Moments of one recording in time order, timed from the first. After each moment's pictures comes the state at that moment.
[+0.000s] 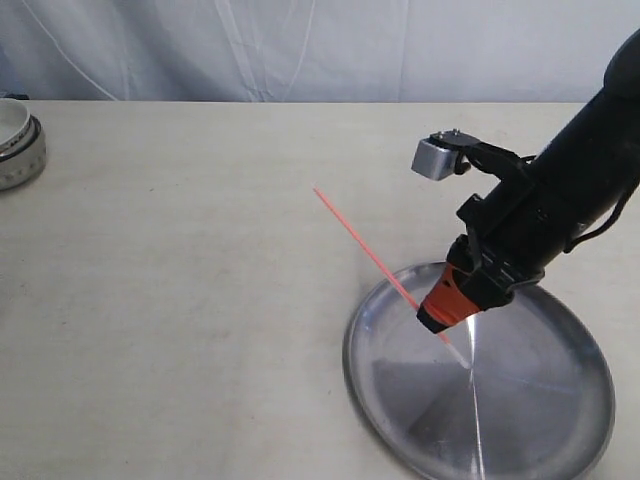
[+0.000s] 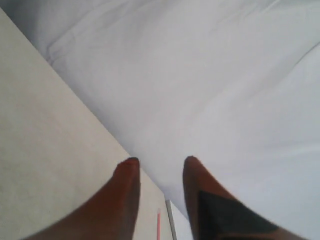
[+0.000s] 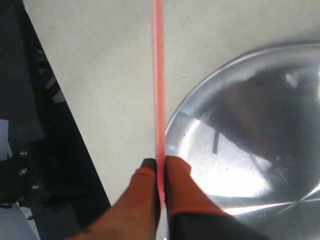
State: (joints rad) left arm -0.23 0.20 -0.19 -0.61 0.07 -0.57; right arm 0.27 1.60 -0.96 0.72 1.21 -1.06
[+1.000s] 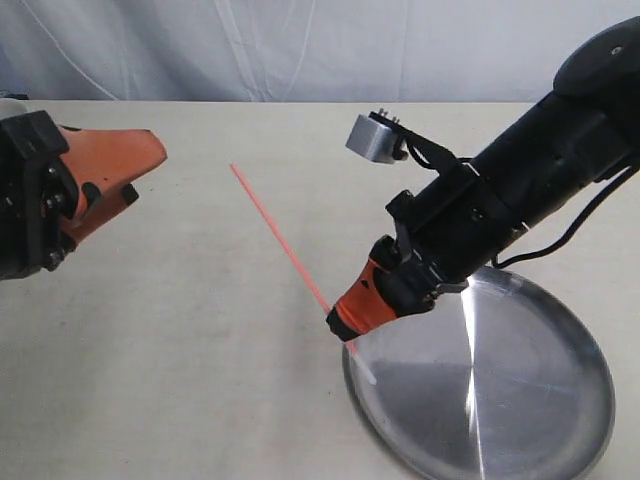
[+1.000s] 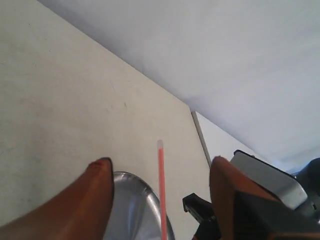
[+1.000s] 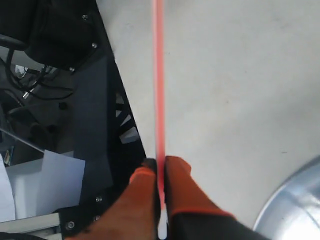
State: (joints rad) left arm -0.61 0.80 -0.44 -0.47 -0.08 -0.54; right arm 0.42 1.60 -0.96 0.99 1.22 -1.08
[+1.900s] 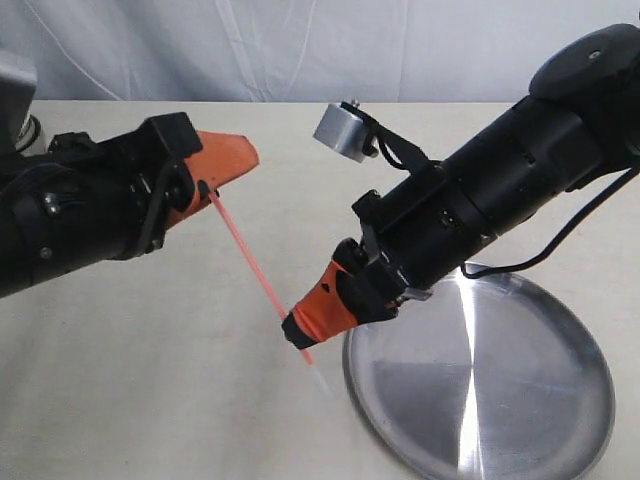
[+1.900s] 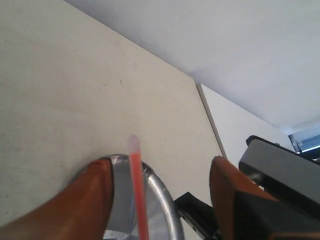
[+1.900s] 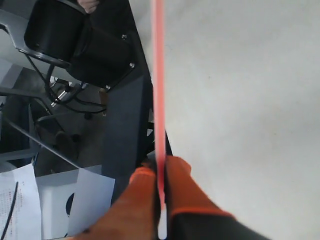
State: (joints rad) left arm -0.71 1.04 -0.55 -0.42 -0.14 -0.56; right arm 0.49 1.60 -0.96 1.11 1.22 -1.11
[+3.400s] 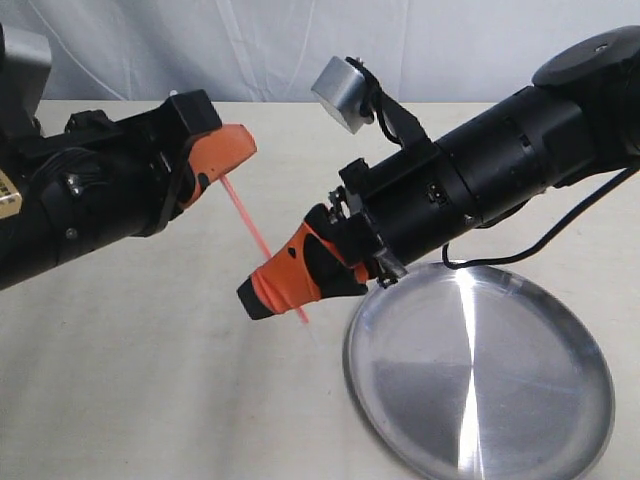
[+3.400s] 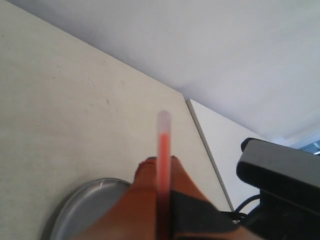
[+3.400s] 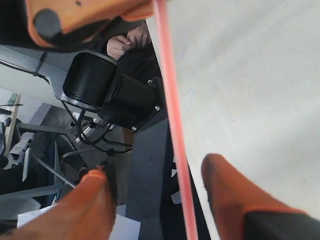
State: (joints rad) left arm -0.72 1.09 -0.57 -0.40 -0.25 -0.56; right arm 0.49 1.60 -0.96 1.28 1.21 -1.14
